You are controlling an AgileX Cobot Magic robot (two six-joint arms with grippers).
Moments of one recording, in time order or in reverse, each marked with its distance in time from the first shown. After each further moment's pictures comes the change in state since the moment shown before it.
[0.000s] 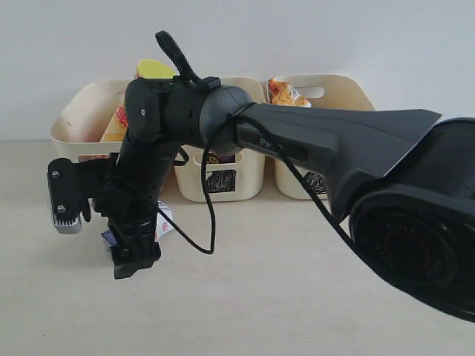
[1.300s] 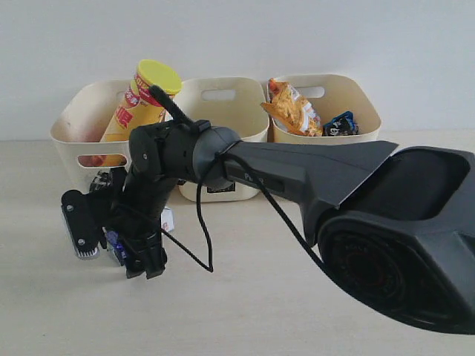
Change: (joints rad) left arm 0.000 0.000 0.000 0.000 0.000 0.000; right arm 0.000 0.111 -0.008 -0.079 -0.200 -0.122
